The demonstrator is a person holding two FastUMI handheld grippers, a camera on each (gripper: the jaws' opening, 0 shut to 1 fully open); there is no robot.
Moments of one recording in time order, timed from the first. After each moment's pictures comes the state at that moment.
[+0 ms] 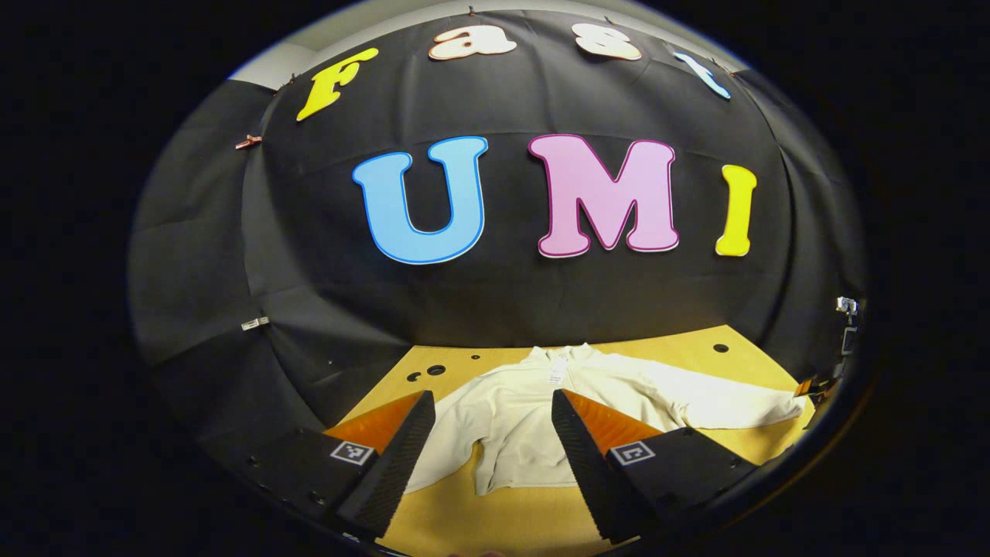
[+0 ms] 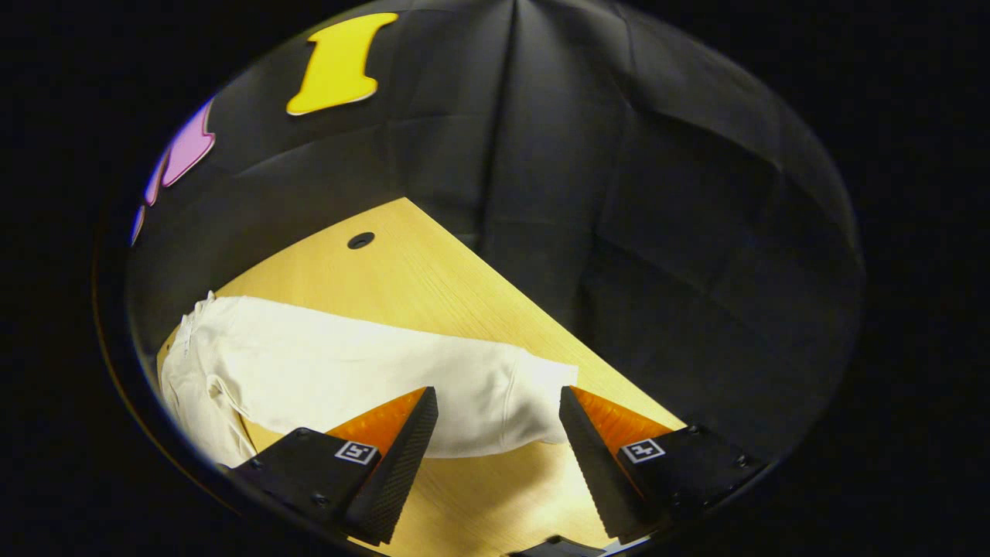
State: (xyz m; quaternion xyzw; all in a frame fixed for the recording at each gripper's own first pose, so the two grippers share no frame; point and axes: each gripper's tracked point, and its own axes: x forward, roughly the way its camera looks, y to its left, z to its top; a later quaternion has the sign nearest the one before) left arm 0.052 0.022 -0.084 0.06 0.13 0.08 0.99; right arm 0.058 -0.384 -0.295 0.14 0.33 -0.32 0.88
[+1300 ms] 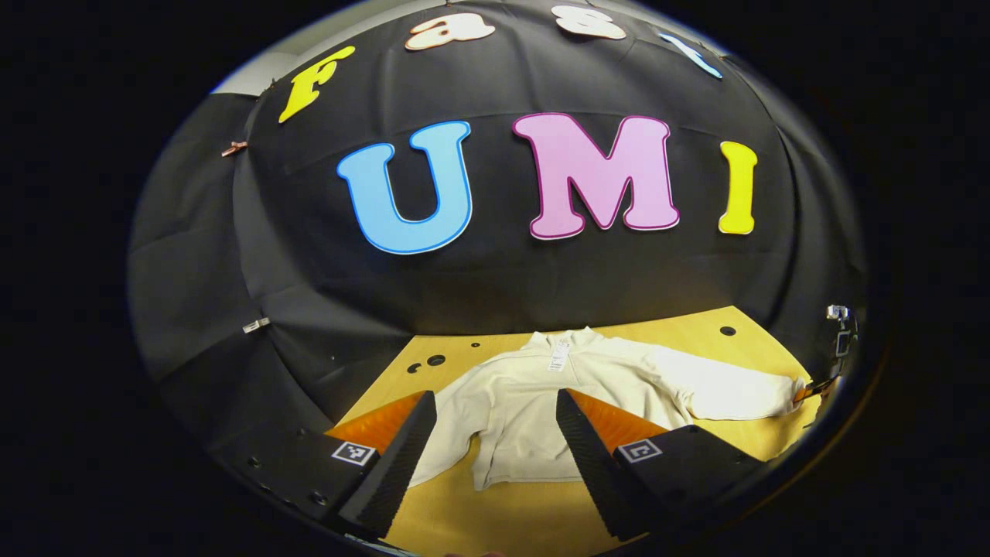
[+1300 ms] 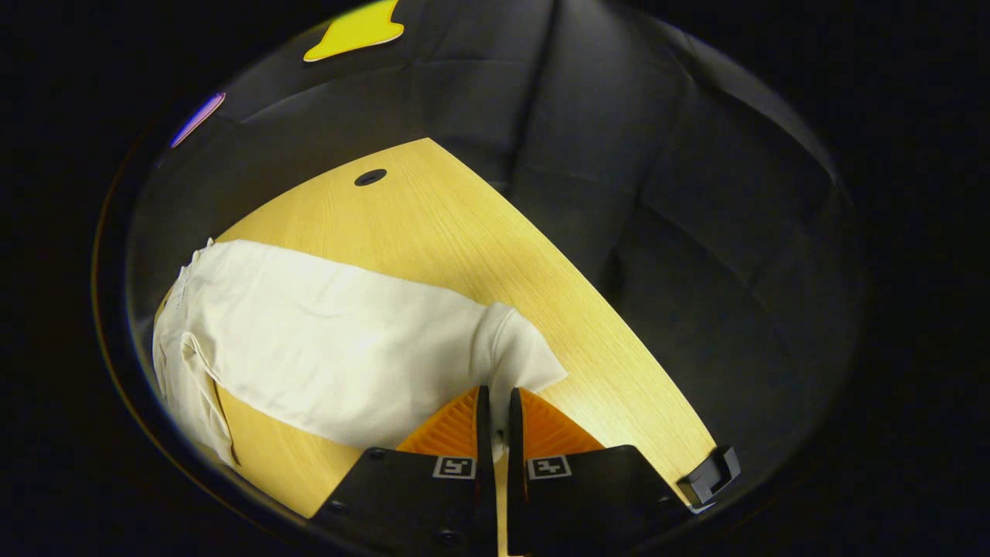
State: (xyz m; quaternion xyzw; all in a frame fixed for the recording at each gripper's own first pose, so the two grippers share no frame) left arm 0.064 0.011 -0.089 0.07 0.16 0.10 0.98; right arm 0.078 -0.355 -0.314 0.10 0.41 -0.24 0.88
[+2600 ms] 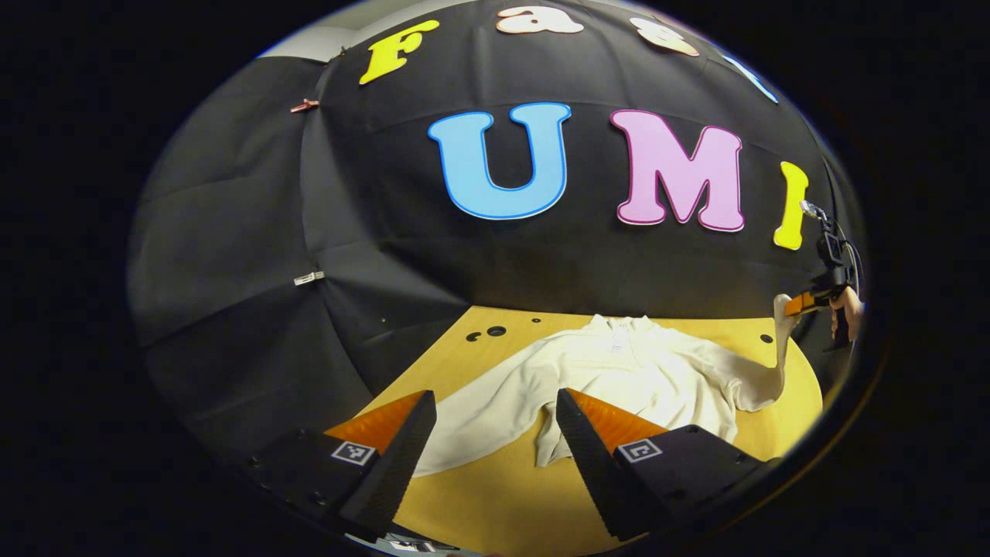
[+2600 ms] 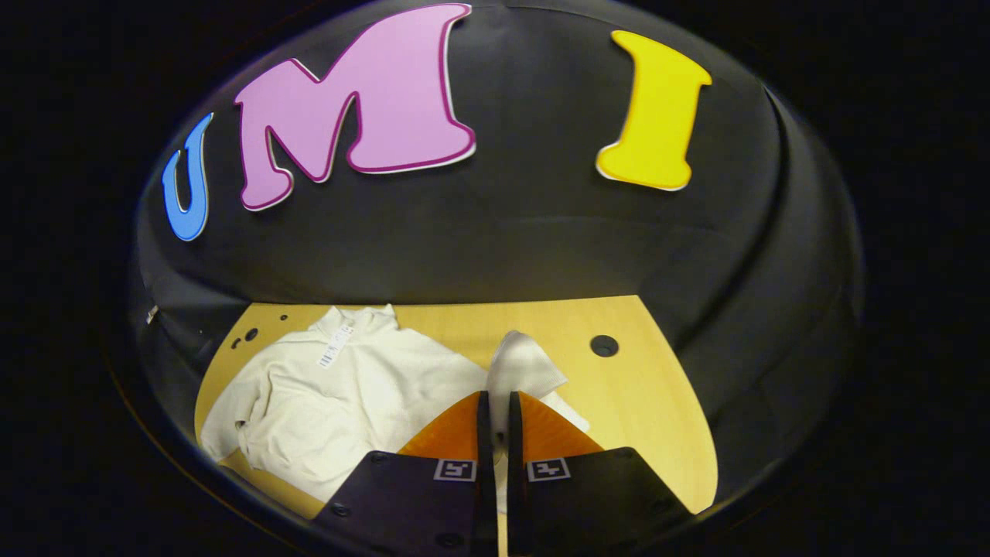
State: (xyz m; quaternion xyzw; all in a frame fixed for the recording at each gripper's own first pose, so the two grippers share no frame) left arm 0.008 0.120 -0.117 0.01 0.17 0.18 0.97; right arm 0.291 -0.094 -0.118 0.01 0.28 -0.01 0.96
